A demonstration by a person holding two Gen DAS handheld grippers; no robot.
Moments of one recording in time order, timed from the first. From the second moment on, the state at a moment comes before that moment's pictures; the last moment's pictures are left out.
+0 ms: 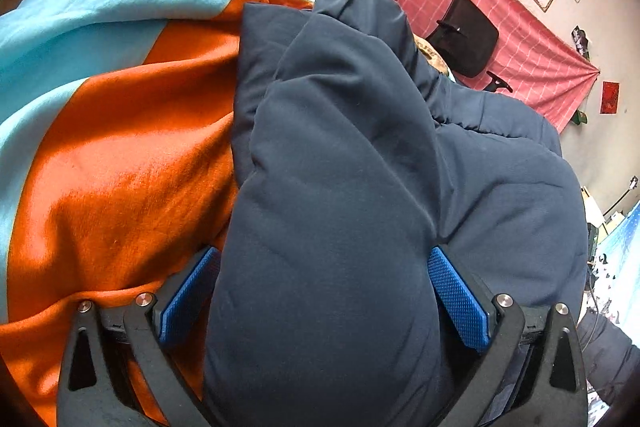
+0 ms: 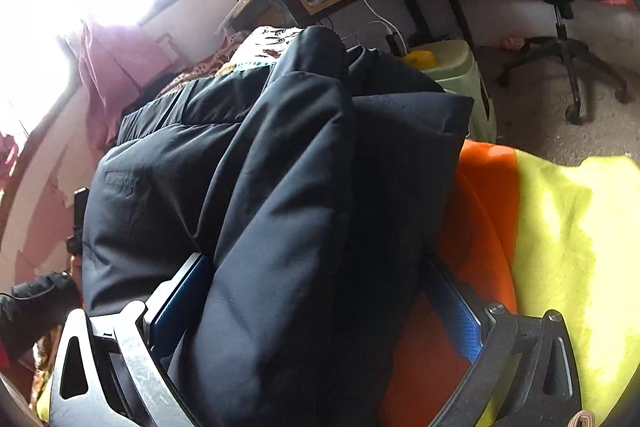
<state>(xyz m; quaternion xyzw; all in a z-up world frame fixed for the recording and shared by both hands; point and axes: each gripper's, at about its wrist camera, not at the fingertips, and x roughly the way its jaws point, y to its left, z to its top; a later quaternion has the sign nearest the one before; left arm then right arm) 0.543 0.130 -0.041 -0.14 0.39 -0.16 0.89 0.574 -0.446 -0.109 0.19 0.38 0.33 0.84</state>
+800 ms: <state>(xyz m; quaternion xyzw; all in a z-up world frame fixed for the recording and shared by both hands) 0.518 0.092 -0.024 -0.13 0.37 -0.09 0.92 0.562 -0.416 -0.096 0.11 0.40 0.26 0.87</state>
